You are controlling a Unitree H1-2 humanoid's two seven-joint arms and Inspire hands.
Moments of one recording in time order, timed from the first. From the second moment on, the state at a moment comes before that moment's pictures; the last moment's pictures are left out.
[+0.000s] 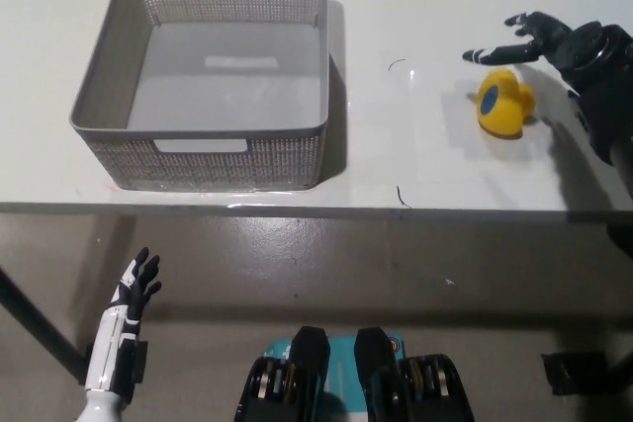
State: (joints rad) left_arm -0.02 0.12 0.04 0.24 0.08 -0.43 0.04; right_arm -1.30 -0.26 0.22 1.44 -0.45 0.18 0.21
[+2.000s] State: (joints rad) left_arm -0.06 0.15 0.10 0.17 -0.01 -0.44 0.01; right_arm -1.19 -0.30 0.36 1.44 -0.43 0.15 0.19
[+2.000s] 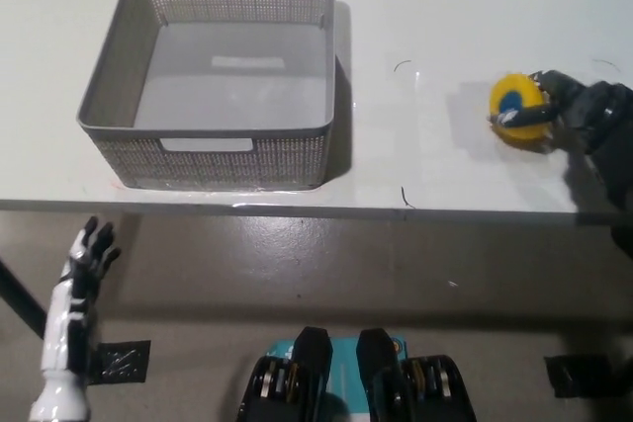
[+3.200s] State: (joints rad) left_arm -0.10 0.16 0.08 0.19 0.01 -0.43 -0.01; right_arm -1.13 -0.31 0.23 1.44 -0.34 0.05 -0.15
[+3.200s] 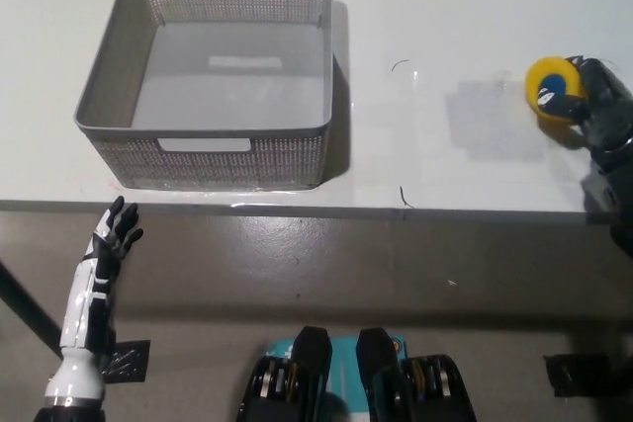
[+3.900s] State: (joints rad) left_arm -0.12 0.17 0.09 0.19 0.01 -0.44 -0.01; right_arm -1.17 -0.26 0.13 1.44 -0.28 -0.07 -0.32
